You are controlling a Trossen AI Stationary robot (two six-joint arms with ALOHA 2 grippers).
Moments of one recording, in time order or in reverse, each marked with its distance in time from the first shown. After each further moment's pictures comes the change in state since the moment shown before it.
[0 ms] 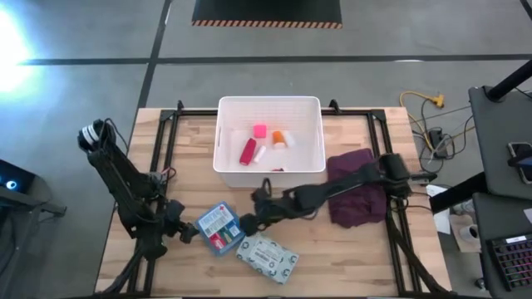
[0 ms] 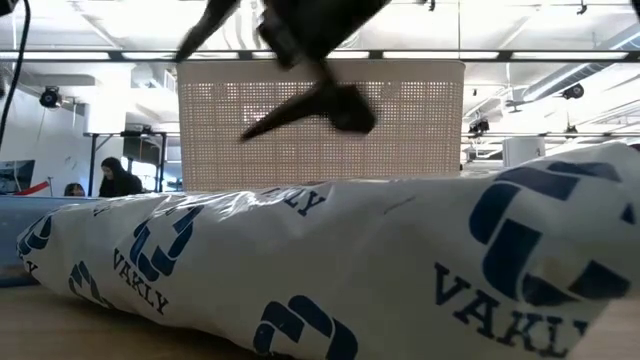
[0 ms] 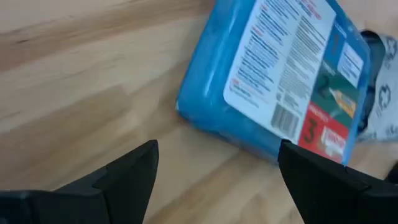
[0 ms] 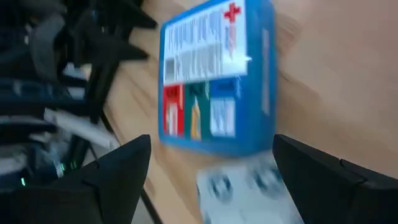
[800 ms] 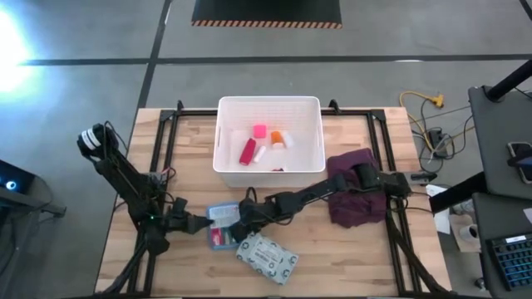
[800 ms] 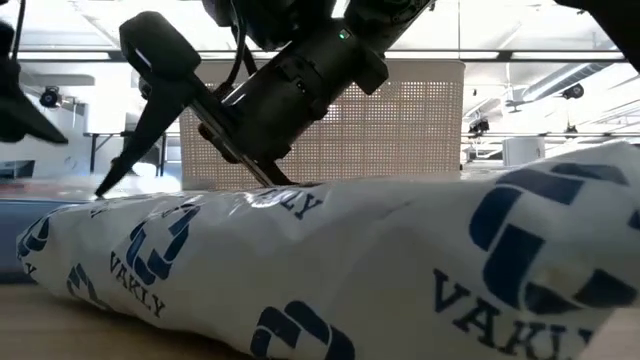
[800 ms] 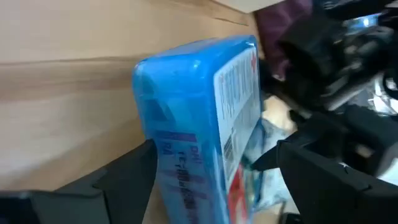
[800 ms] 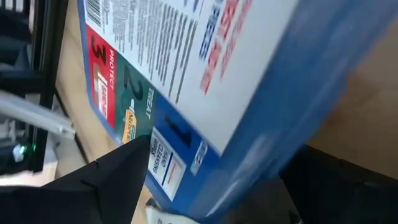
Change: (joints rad) left arm 0.020 0.063 -0.260 0.706 -0.494 0.130; right arm -0.046 0.304 0.136 0.057 -0.179 -0.043
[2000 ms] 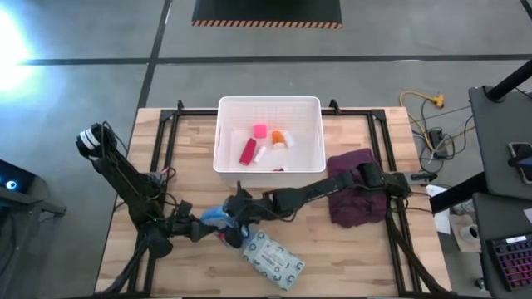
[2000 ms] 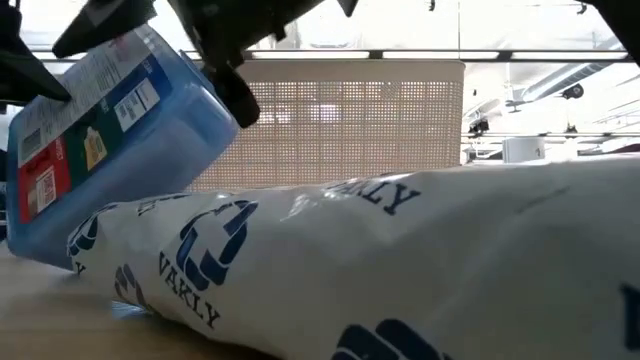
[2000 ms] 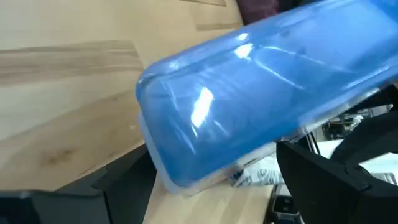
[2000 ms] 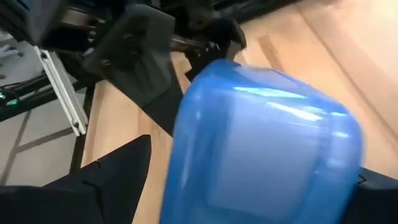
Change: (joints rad) left arm 0.069 -0.007 0.112 -0.049 0.084 0.167; right arm 0.017 -0.072 0.188 -0.011 0.180 -0.711
